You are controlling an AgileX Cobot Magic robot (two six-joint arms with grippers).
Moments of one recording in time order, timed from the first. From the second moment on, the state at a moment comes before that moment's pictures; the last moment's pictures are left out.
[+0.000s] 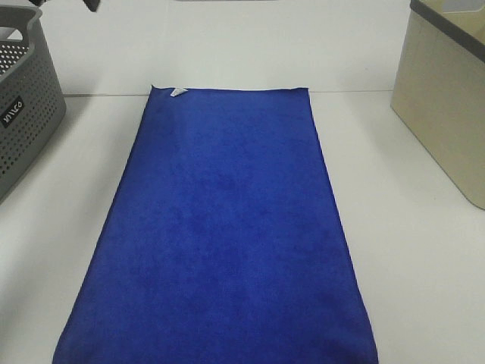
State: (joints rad) left arm -0.15 2.17 -2.32 0.03 1.21 -0.04; right arm 0.12 2.01 -2.16 0.17 1.22 -0.08
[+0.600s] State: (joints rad) left arm 0.07 1.78 -1.96 0.00 1.21 0.04; right arm 0.03 1.53 -1.75 0.19 1.22 -0.08
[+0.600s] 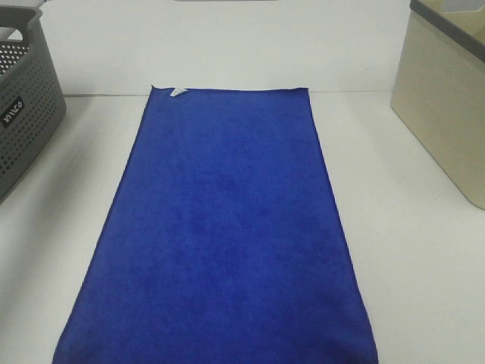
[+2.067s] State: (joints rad) left arm 0.07 -0.01 -0.54 0.00 1.12 0.22; right arm 0.03 0.00 -0.51 0.15 1.22 -0.17
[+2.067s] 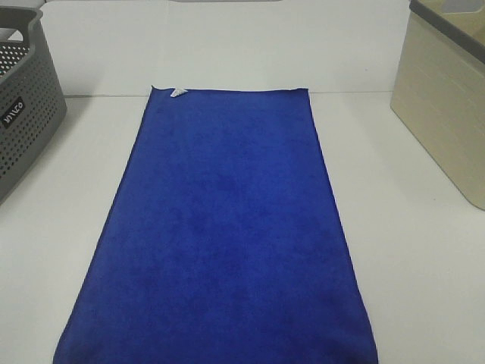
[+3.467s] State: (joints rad) left arm 0.07 -0.01 -0.52 0.00 1.08 0.13; right arm 0.03 0.00 -0.46 0.15 1.12 -0.18
